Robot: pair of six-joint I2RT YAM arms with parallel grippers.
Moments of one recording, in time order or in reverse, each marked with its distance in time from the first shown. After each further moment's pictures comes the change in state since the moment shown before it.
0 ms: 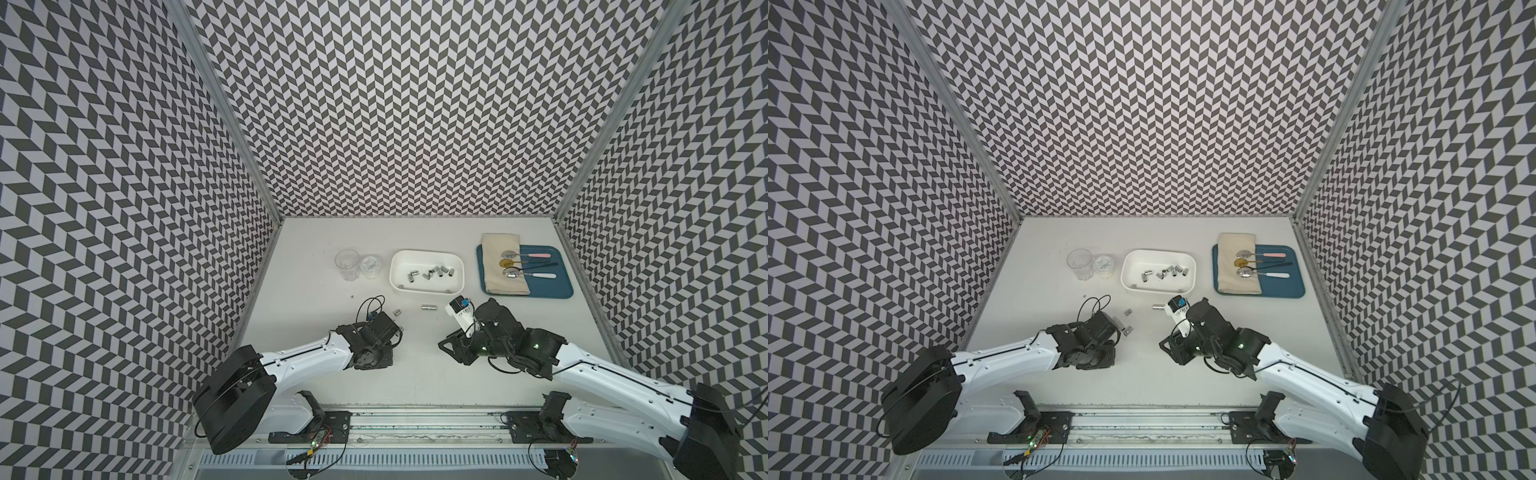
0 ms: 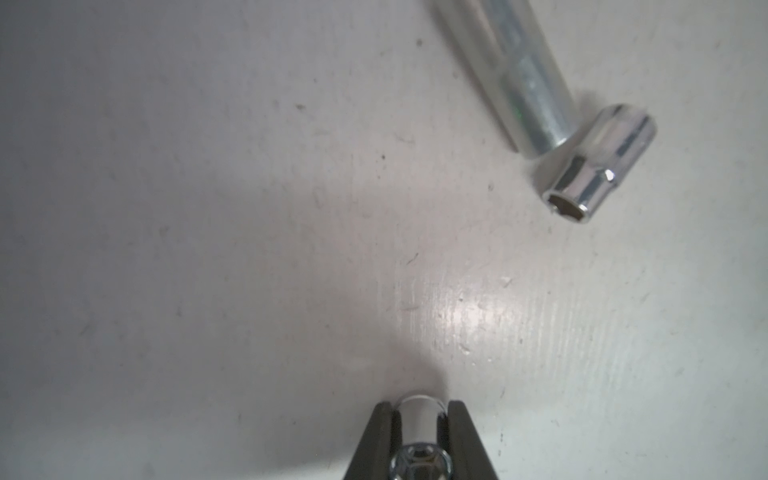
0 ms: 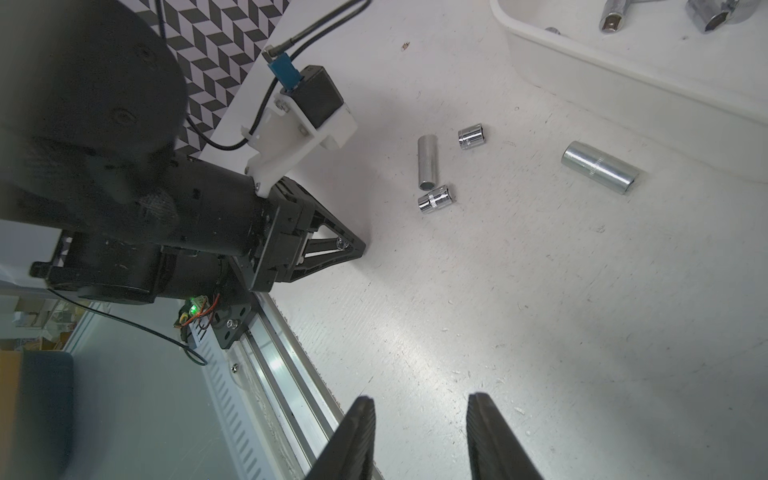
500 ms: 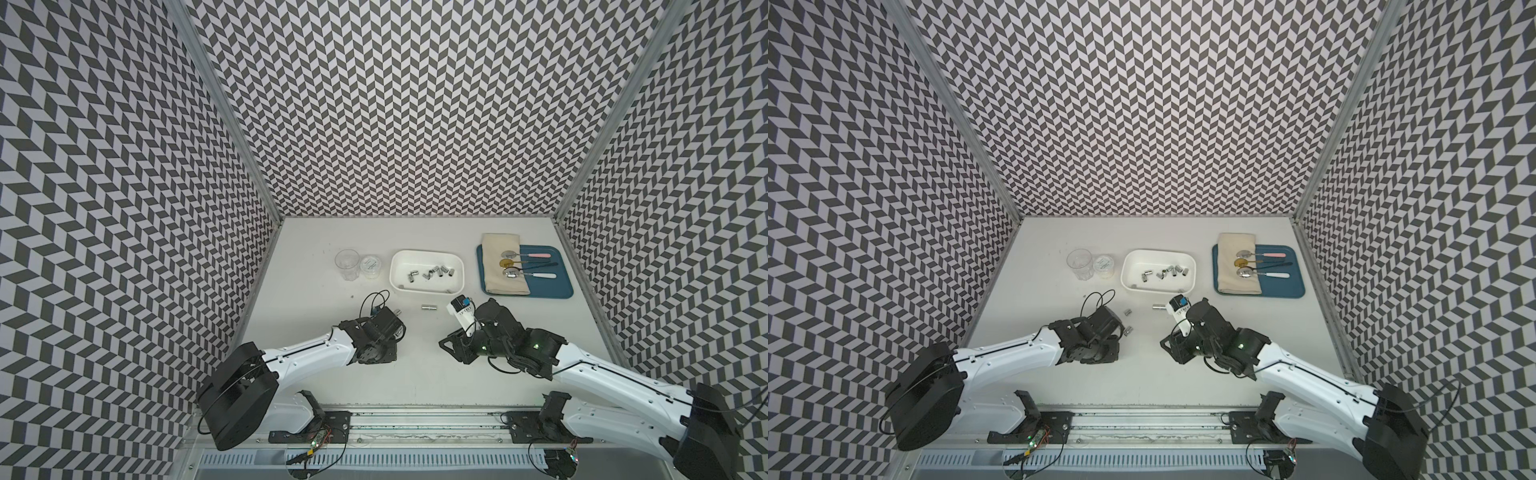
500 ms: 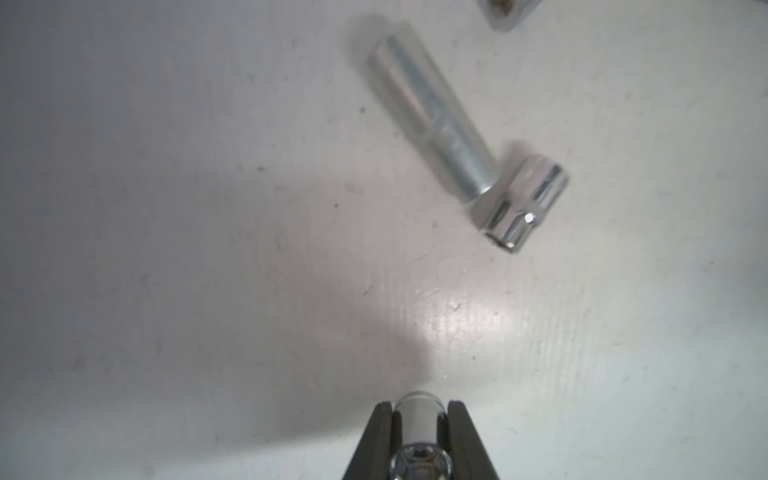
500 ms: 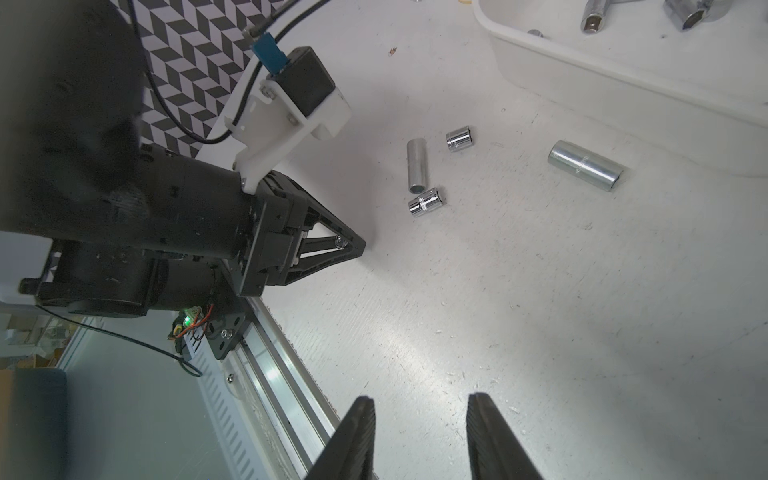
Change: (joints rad) left arm 0.001 0.038 0.085 0.003 -0.003 0.030; right arm 0.000 0.000 -0.003 0.003 0.035 0.034
